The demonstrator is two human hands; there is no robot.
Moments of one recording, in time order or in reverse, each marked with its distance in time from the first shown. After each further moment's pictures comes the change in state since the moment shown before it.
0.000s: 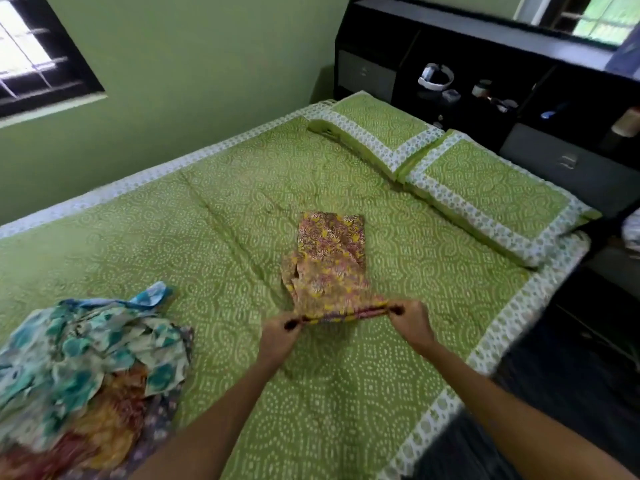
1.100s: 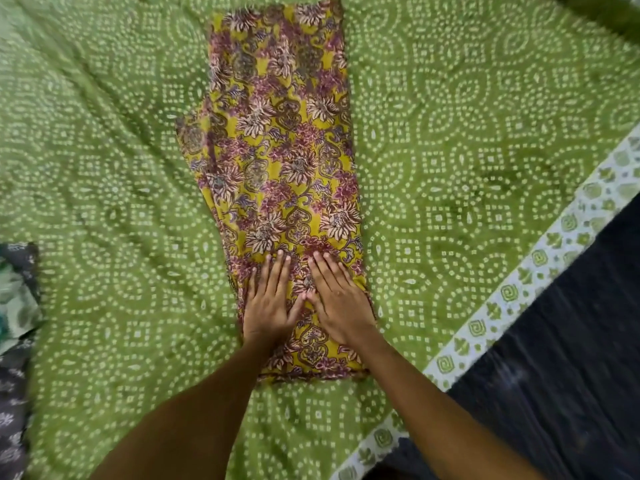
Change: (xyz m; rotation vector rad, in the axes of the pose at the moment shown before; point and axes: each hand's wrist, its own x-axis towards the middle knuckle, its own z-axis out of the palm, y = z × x) left_hand -0.003 -0.236 0.256 0.766 -0.223 0.262; right_hand -0.101 0.202 0.248 -0.365 -0.606 -0.126
